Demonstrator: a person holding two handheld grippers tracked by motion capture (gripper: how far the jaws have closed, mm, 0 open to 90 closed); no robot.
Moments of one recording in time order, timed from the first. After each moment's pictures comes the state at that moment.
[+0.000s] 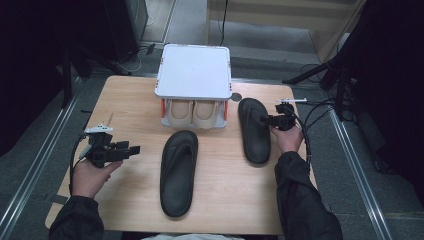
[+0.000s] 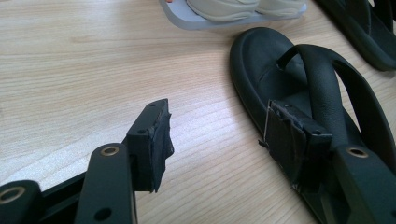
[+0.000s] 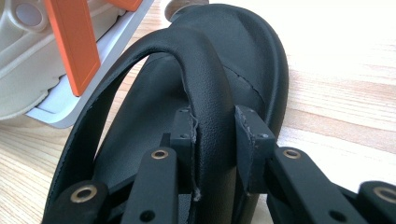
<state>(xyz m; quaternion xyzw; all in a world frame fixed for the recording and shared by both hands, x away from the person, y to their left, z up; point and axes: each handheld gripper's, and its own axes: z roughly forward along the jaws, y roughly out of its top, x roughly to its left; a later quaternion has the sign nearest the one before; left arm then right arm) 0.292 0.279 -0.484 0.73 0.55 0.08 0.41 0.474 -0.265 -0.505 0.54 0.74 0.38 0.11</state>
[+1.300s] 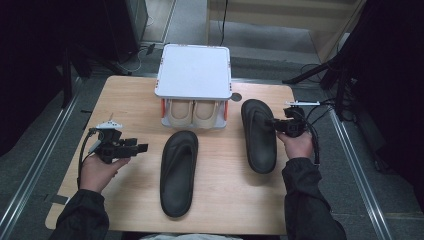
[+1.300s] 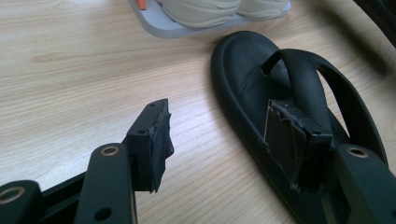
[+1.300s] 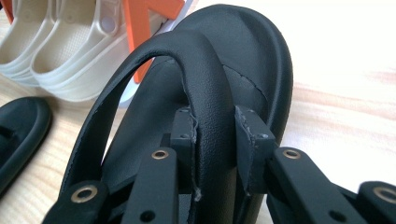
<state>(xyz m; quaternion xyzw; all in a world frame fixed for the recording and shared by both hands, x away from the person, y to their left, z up) 0.307 0.261 -0.482 0.75 0.52 0.07 0.41 0.419 -0.268 -0.458 0.54 0.74 0.39 0.11</state>
